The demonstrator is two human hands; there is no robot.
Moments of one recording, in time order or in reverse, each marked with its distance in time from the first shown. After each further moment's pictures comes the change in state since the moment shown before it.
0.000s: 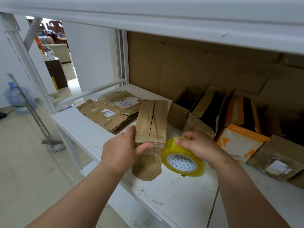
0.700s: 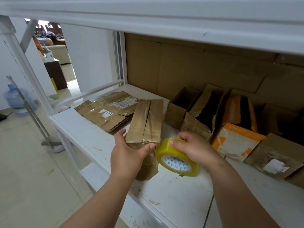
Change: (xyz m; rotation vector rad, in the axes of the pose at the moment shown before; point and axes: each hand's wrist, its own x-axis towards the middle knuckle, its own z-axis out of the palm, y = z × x) left_hand -0.015 0.019 0.035 -0.698 0.176 -0.327; right_hand -0.015 -0.008 0.006 -0.005 0.034 -0.044
